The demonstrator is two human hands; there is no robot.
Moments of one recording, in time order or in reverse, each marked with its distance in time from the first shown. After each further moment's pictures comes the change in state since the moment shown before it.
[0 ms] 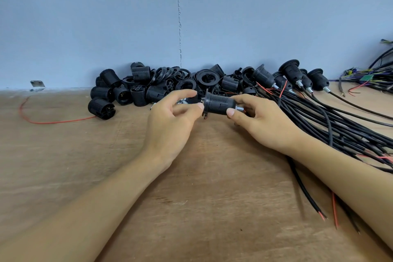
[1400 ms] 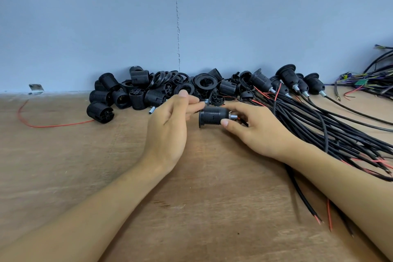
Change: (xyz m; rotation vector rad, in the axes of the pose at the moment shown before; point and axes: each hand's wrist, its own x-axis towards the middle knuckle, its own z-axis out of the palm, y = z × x) left_hand 0.001 -0.001 0.006 -0.123 -0.006 0.053; right_hand -0.002 0.000 0.004 -0.102 -0.020 -0.052
